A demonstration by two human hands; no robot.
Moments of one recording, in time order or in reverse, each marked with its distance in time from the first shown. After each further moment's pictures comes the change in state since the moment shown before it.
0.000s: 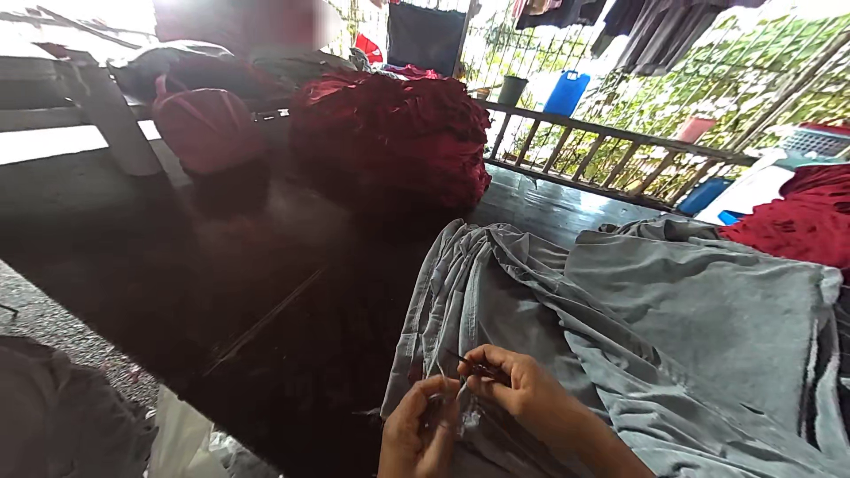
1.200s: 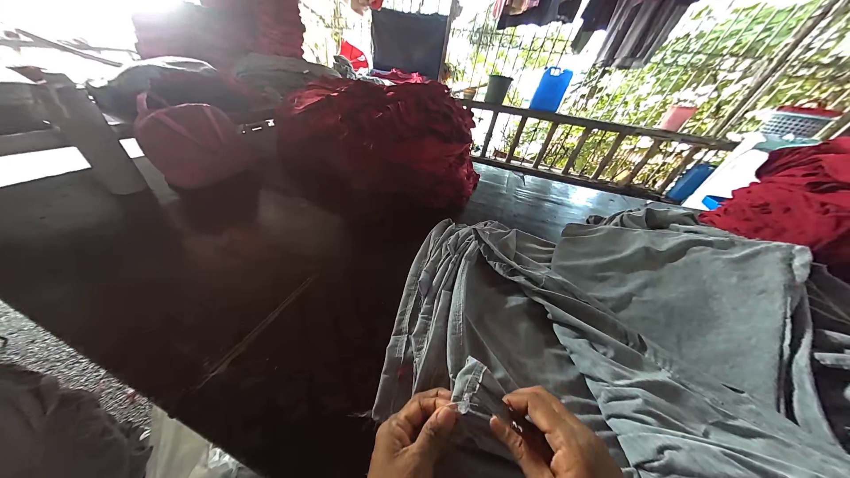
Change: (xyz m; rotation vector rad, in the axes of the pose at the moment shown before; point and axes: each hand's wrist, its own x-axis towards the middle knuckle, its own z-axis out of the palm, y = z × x) left_hand -0.001 0.030 0.007 -0.270 0.031 -0.384; right_hand -0.068 -0.006 0.035 -0.306 0.529 -0.140
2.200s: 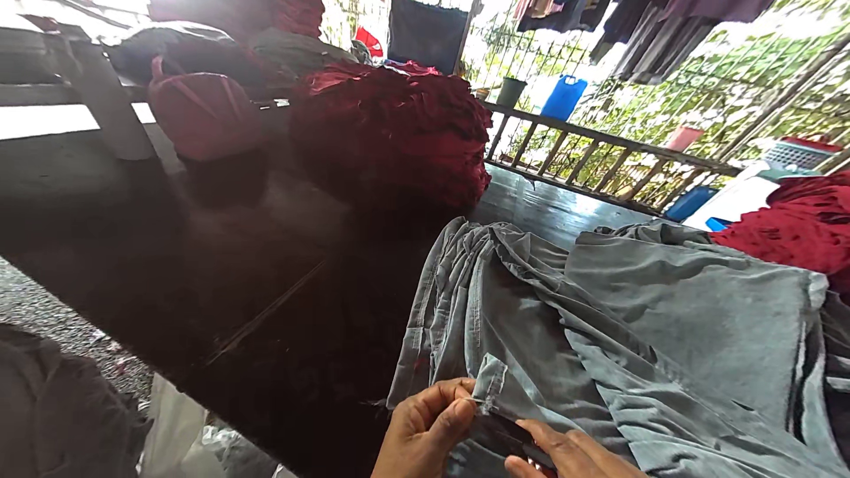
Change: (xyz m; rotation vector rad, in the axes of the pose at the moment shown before) left_hand 0.003 0.012 -0.015 -0.159 -0.138 -0.050; right_hand -0.012 -0.048 -0.005 -0.451 -0.069 -0.102
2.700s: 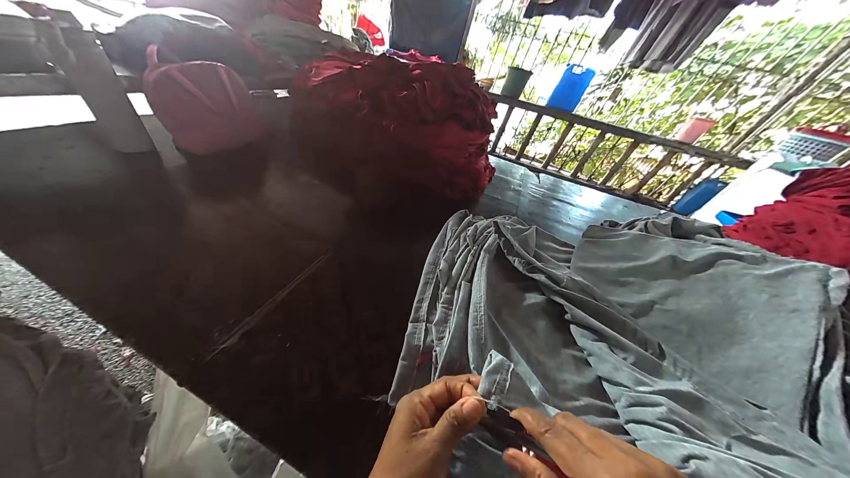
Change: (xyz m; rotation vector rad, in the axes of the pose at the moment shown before) left_hand 0.005 -0.001 -0.005 0.101 -0.068 0.065; right_hand 0.013 0.011 -0.001 0.001 -0.087 -0.106
